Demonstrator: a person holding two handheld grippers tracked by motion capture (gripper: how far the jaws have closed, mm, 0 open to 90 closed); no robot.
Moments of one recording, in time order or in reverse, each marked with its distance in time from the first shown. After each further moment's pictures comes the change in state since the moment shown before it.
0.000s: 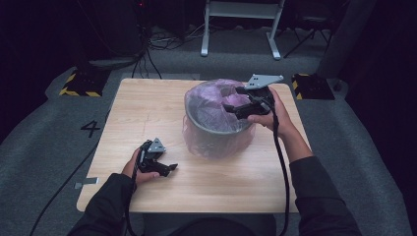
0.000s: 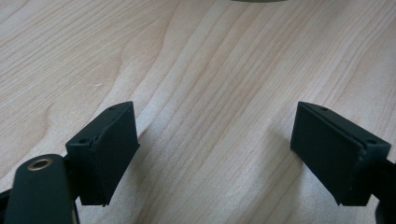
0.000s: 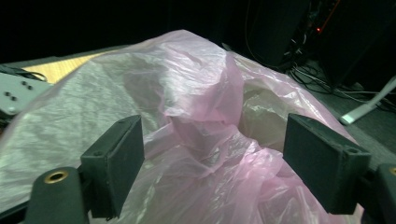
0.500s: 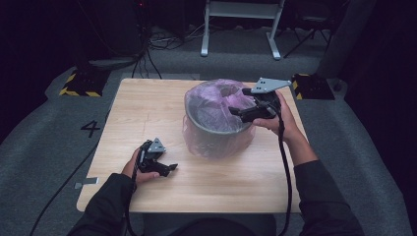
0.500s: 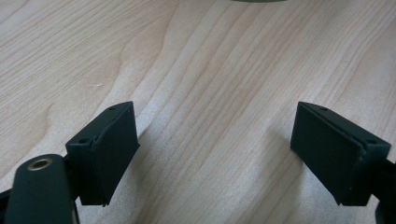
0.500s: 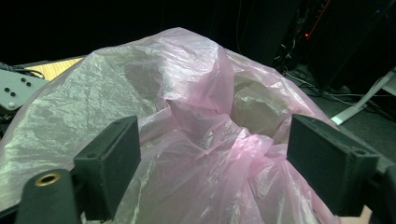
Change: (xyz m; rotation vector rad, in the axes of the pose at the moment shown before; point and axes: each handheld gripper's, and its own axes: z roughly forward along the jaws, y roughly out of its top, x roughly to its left) left arm 0.000 0.000 0.000 0.000 0.001 0.002; right arm 0.003 -0.009 -0.016 -0.022 -0.043 0.003
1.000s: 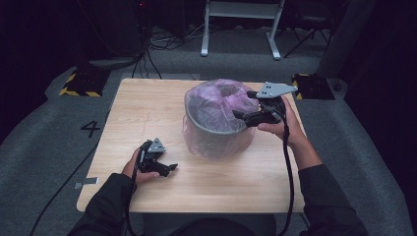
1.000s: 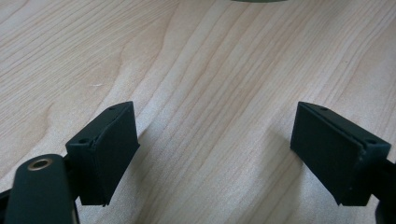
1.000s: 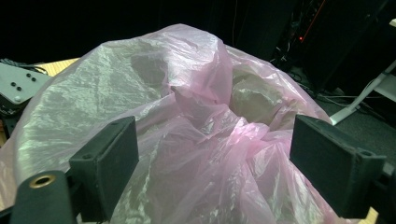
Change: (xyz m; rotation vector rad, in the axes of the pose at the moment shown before) left arm 0.000 0.000 0.000 0.000 0.000 0.000; right arm 0.005 -0.009 -0.014 -0.016 -0.008 -0.004
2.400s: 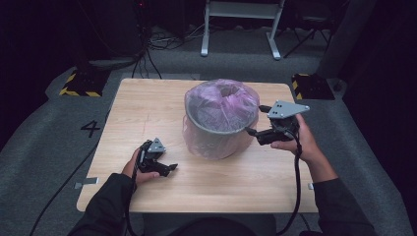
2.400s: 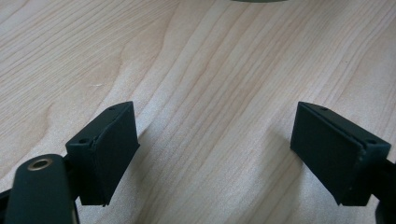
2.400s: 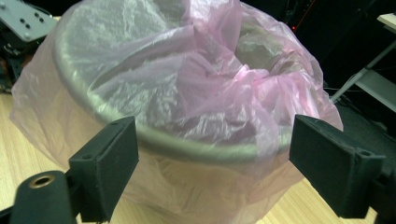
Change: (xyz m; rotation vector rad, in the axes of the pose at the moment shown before) left arm 0.000 0.000 0.000 -0.001 -0.001 -0.003; right arm 0.018 -0.033 -0.037 0.073 -0.048 -0.096
